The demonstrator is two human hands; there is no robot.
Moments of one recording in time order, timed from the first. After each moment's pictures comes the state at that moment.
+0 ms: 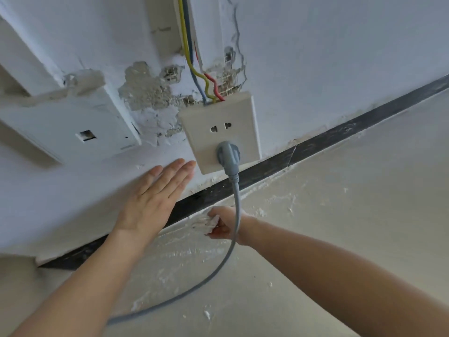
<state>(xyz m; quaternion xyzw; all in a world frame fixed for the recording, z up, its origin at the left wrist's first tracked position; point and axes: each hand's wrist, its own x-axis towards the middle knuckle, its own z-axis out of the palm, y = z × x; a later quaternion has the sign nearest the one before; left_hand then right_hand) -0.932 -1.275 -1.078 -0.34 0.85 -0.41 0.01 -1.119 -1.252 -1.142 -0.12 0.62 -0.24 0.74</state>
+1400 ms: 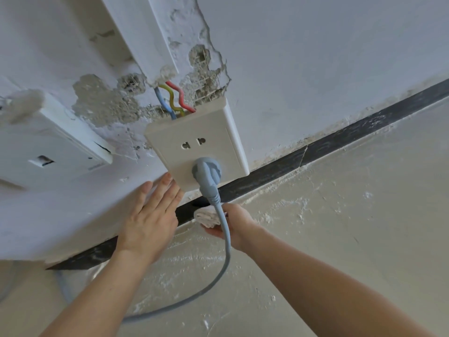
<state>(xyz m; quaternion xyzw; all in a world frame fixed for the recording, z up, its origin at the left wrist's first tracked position) -0.955 -1.260 -1.078 -0.45 0.86 -0.25 0.03 -1.129 -1.260 -1.144 0.04 0.50 -0.36 0.79</state>
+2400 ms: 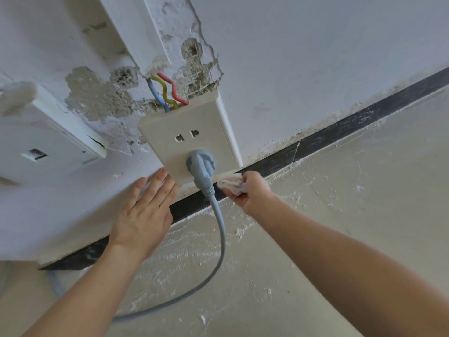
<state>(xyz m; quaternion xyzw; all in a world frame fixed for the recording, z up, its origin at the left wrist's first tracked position) -0.949 -1.261 -1.078 -0.41 0.87 -0.27 -0.01 -1.176 -1.285 -1.100 0.05 0.57 -0.44 0.69</state>
